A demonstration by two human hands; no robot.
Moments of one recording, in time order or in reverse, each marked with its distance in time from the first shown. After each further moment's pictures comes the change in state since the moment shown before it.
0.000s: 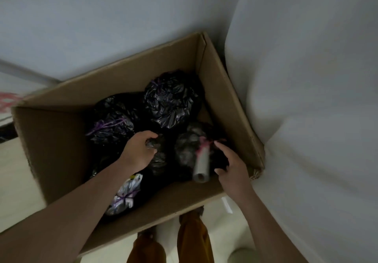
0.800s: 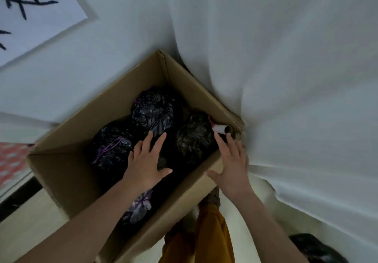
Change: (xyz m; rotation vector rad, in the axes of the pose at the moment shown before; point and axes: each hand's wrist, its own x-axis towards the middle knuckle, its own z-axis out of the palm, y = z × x) left_hand -0.092 0.011 -0.006 0.716 -0.050 0.441; right_hand -0.110 -0.002 0.026 -0.297 0.339 -0.001
